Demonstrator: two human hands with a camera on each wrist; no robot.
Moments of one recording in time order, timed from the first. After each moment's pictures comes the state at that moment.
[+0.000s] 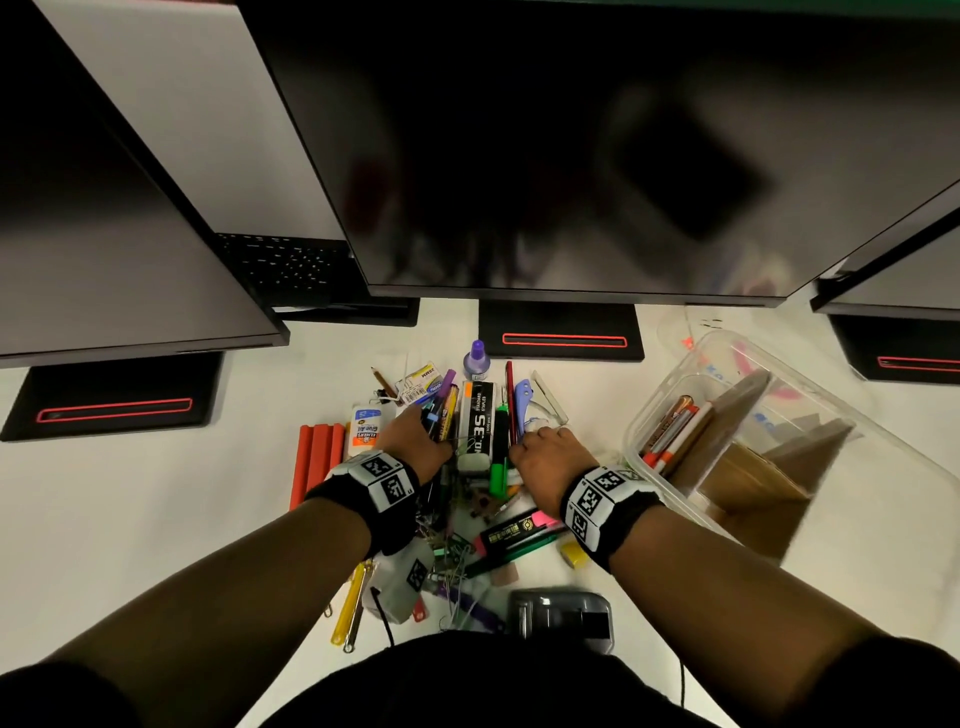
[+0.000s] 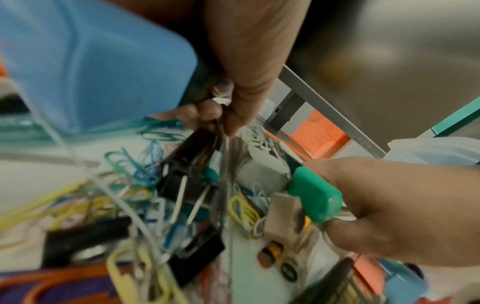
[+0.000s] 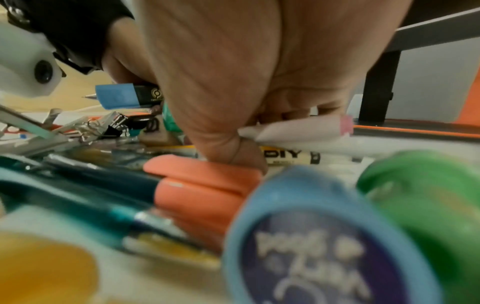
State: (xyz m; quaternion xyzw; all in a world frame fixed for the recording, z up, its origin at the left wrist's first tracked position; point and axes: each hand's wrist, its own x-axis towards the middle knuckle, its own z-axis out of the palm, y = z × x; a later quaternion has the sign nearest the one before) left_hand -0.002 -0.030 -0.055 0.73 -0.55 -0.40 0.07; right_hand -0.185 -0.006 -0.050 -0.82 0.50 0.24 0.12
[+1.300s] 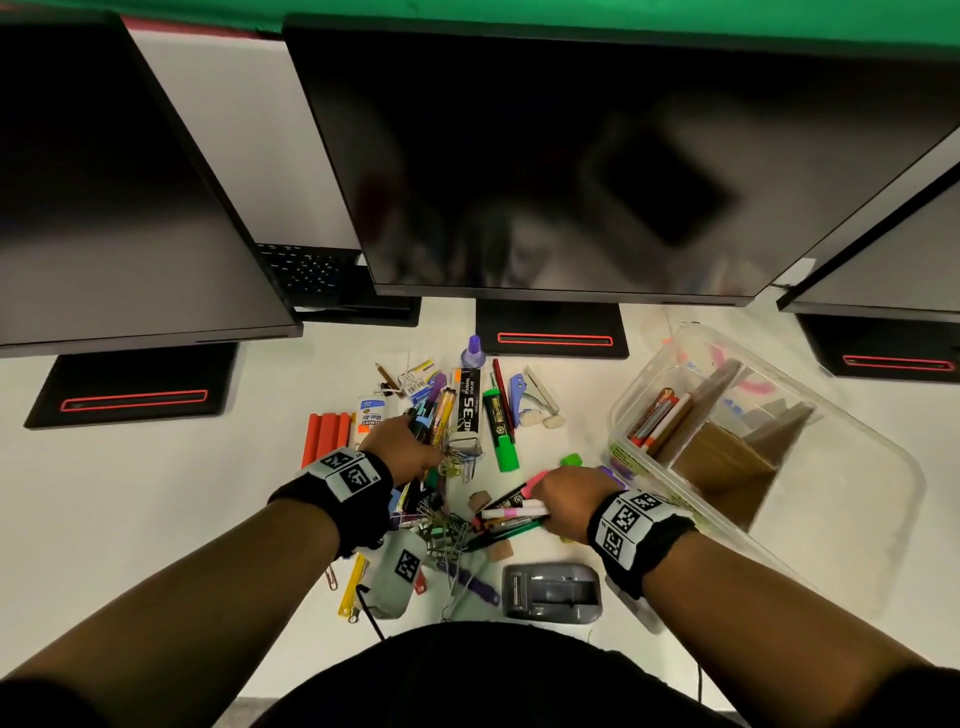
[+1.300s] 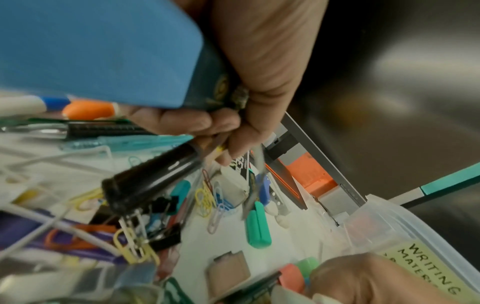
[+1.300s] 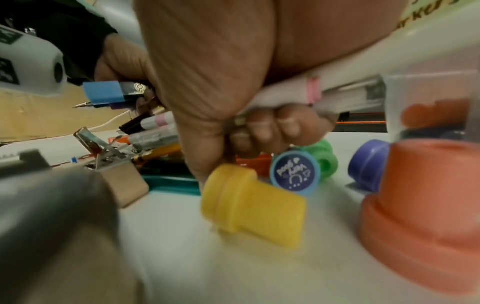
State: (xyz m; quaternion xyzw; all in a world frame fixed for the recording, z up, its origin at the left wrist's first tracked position) left_hand 0.017 -0.001 -0.025 0.69 -0.55 -0.47 0.06; right_hand -0.200 0.045 -0.021 -0.78 0.51 0.27 0.22
